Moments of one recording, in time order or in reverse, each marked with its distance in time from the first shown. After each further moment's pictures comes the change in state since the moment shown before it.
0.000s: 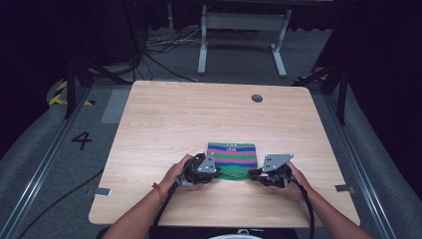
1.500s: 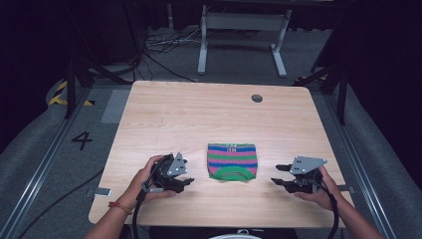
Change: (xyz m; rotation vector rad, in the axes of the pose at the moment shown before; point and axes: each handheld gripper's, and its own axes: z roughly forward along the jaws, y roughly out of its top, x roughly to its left) left arm -0.012 -0.029 -0.094 0.126 0.177 -0.101; right arm 0.008 -0.019 -0.078 0.039 -0.175 0.048
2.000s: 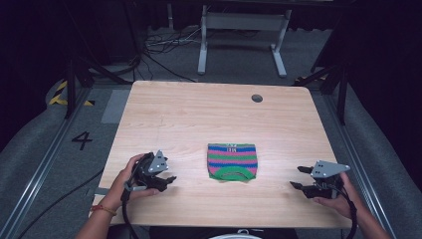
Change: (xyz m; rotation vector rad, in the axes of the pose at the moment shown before) left arm 0.023 -0.043 -0.017 0.037 0.059 -0.100; right arm -0.013 -0.049 -0.029 0.032 -0.092 0.089
